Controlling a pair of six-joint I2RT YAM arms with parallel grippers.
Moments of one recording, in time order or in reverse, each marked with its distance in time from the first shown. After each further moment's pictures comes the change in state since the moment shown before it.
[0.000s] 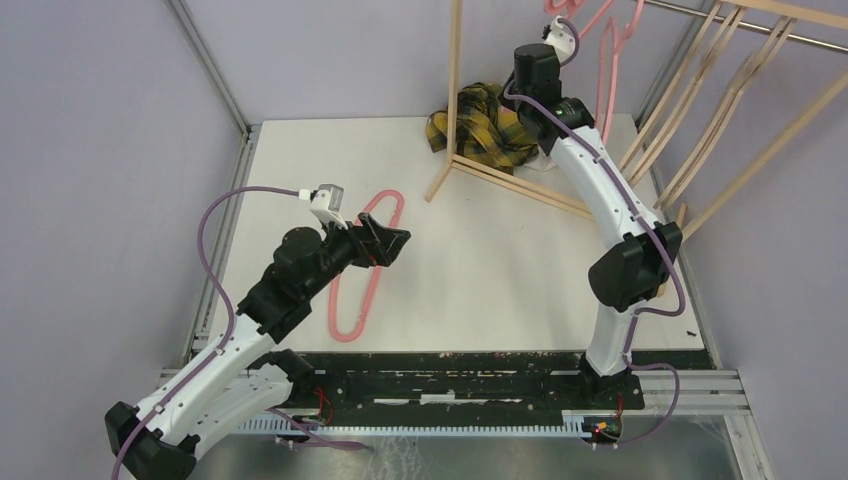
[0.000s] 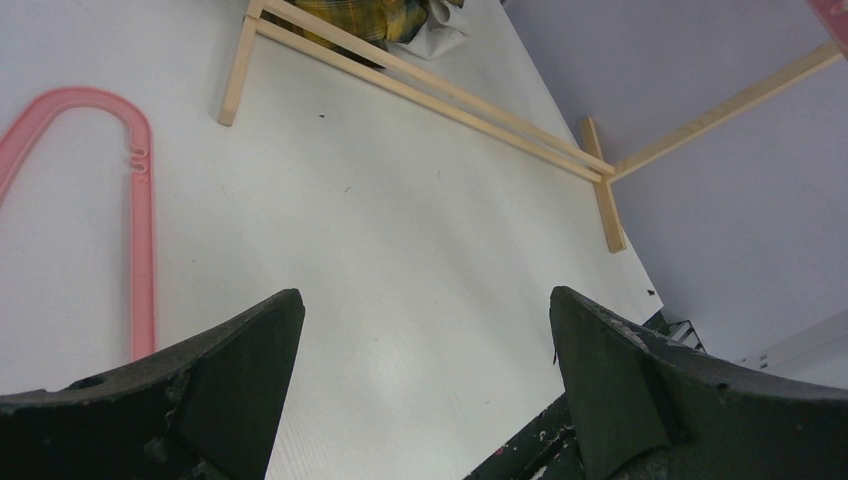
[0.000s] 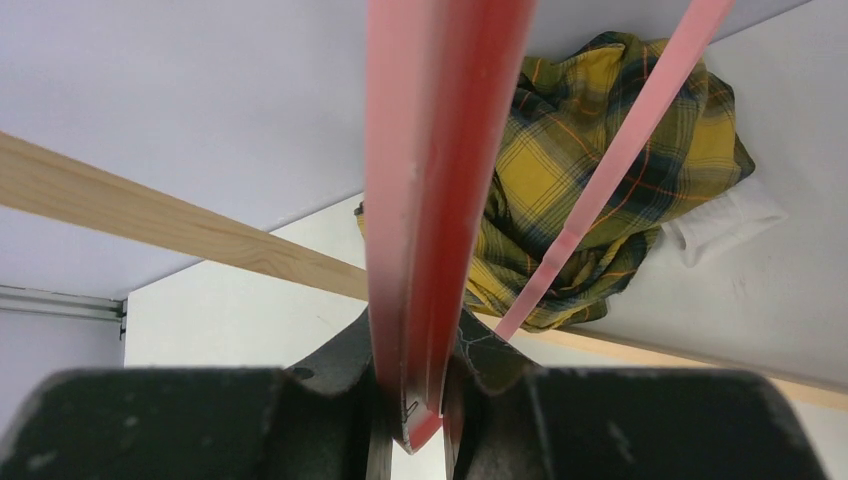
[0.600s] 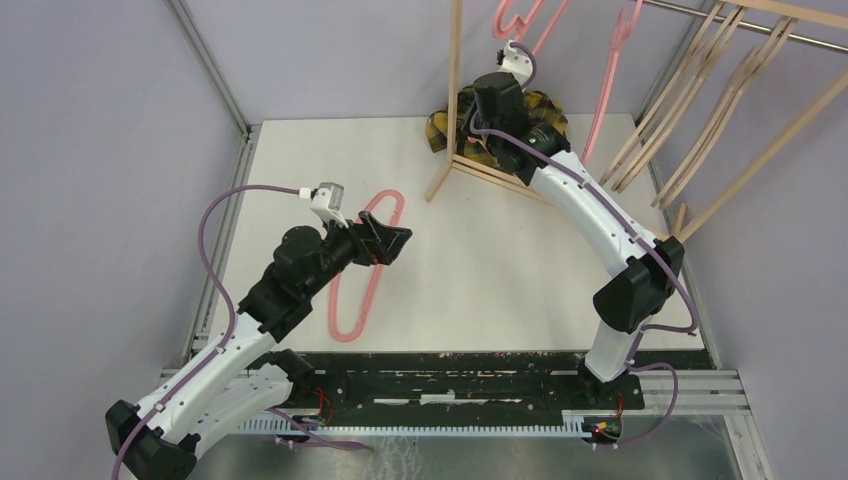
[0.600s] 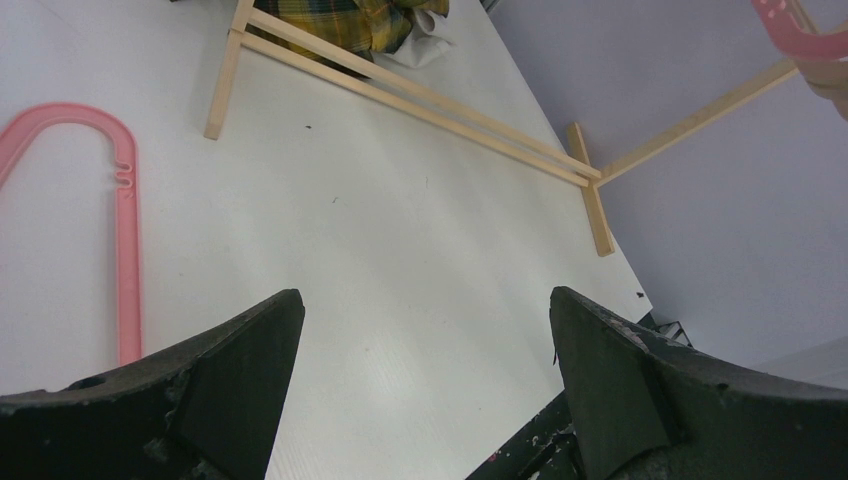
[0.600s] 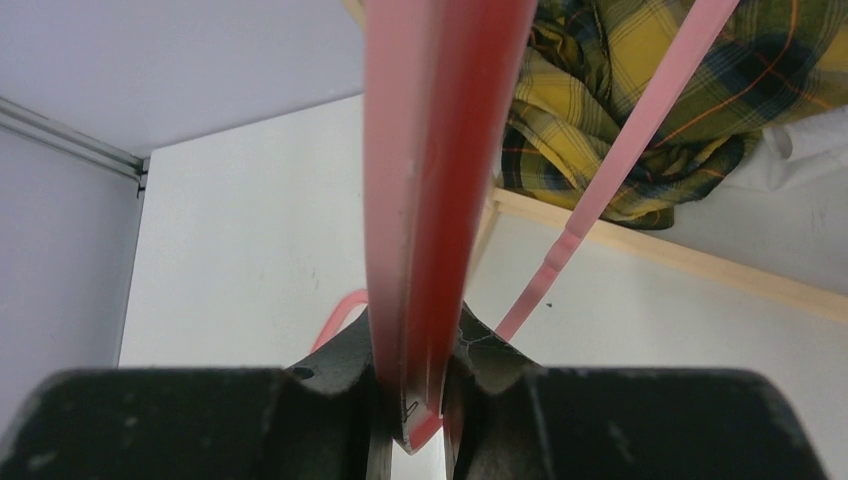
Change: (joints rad) left arm 0.000 0.010 0.005 0.027 0.014 0.000; right arm 0.203 -0.116 -0.158 -0.010 0.040 -0.026
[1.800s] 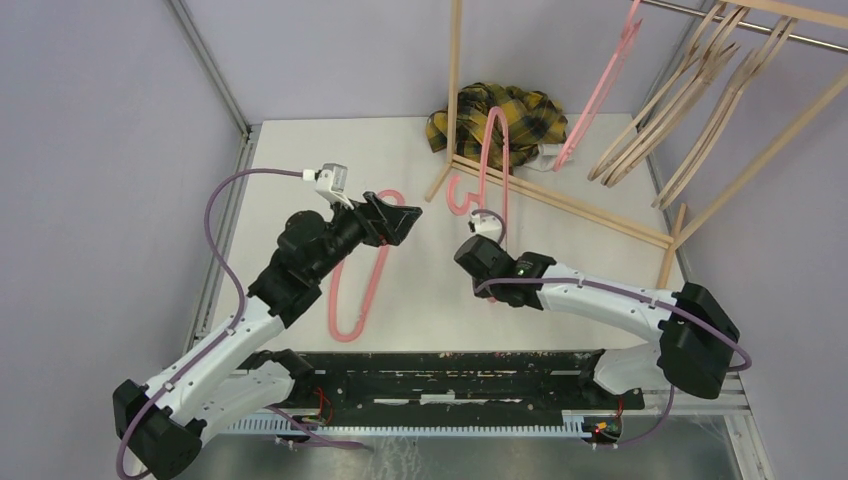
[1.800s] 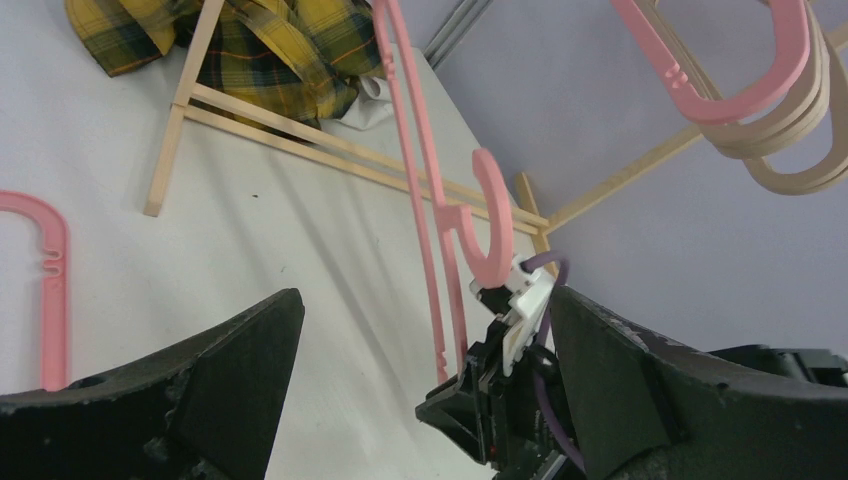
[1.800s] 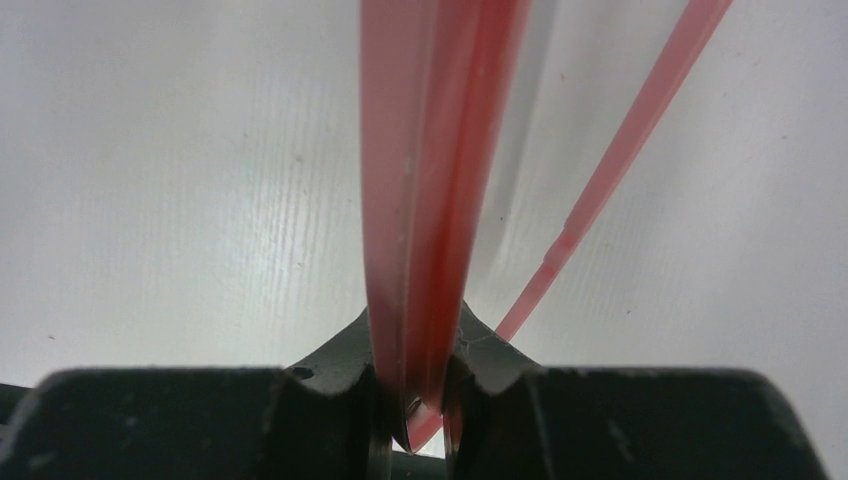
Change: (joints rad) left arm 0.000 0.133 0.073 0.177 0.027 -0.038; right arm 0.366 -0.424 -1.031 -0.040 -0.018 0.077
